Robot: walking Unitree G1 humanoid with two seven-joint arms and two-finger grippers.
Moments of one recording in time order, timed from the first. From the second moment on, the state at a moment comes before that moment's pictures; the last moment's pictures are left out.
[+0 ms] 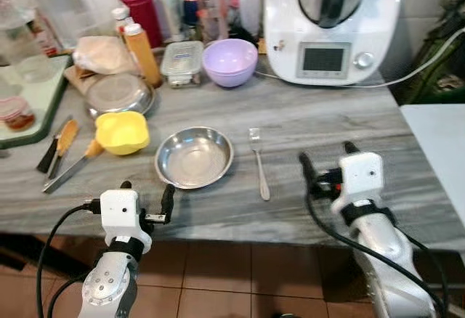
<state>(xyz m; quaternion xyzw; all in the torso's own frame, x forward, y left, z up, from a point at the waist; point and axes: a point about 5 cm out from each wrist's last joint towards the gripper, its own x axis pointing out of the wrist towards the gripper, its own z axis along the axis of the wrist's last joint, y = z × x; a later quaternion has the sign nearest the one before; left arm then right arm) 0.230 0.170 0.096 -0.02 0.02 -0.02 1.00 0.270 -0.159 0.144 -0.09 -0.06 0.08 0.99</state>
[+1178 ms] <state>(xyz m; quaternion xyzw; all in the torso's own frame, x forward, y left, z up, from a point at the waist) 0.234 0.174 0.105 -0.01 0.03 -0.01 1.00 0.278 -0.153 0.156 -0.10 -0.08 0.09 0.99</state>
